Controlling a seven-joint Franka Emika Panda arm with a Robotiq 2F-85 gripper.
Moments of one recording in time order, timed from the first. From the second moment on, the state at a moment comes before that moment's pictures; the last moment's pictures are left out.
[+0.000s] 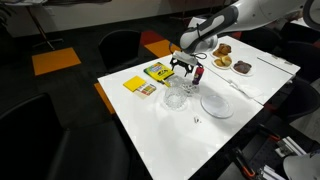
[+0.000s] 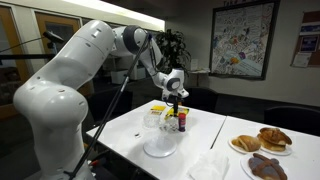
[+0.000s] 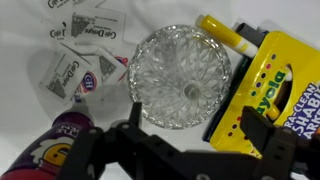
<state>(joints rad) 0.04 0.77 -0.07 -1.64 0.24 2.51 0.83</state>
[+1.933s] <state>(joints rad) 0.09 0.87 -0.09 -1.51 0.20 2.42 0.85</state>
